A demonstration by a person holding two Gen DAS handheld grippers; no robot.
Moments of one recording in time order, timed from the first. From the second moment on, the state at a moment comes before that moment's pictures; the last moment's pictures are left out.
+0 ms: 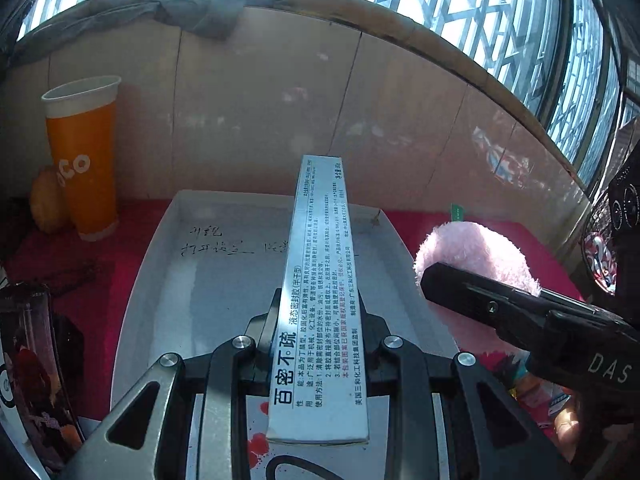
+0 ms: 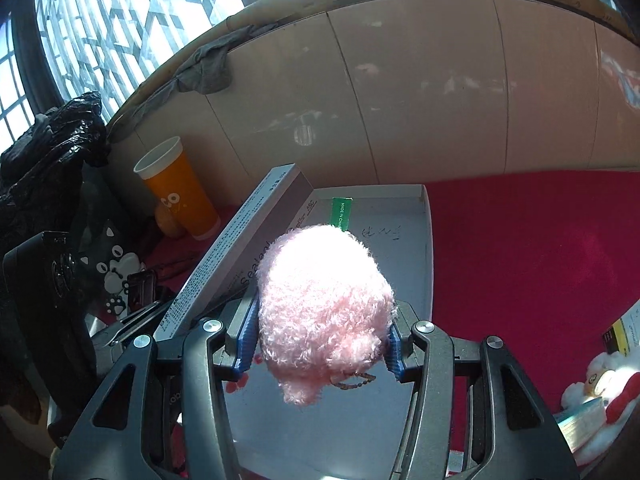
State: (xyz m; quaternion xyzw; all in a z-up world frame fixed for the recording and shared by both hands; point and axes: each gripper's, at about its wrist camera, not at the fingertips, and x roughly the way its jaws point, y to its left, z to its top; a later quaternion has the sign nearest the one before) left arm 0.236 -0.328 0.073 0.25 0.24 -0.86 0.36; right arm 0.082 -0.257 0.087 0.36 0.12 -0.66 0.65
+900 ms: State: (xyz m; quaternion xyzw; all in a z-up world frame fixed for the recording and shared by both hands) left arm 0.256 -0.274 0.101 0.19 0.20 -0.84 0.46; right arm 0.081 -0.153 0.129 0.25 0.06 -0.72 0.64
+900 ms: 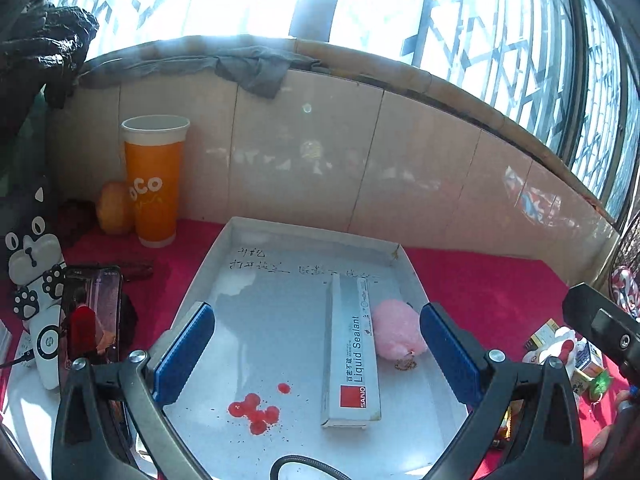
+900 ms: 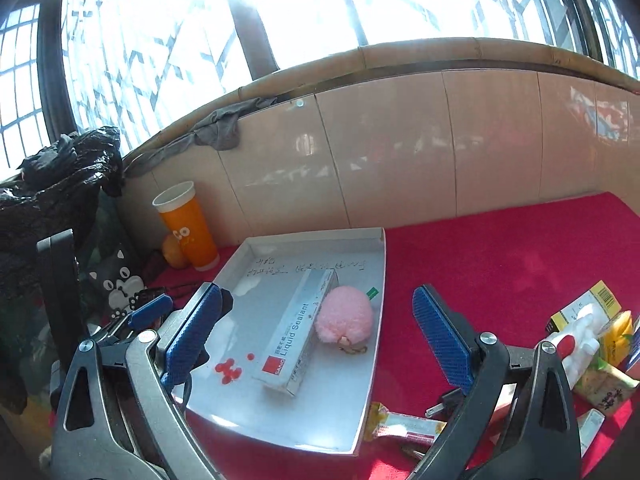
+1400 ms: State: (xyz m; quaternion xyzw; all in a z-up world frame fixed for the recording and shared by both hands) left arm 0.228 -0.221 0.119 0.21 0.12 -0.86 0.46; right arm 0.042 -0.071 0.158 0.18 0.01 -0.80 0.58
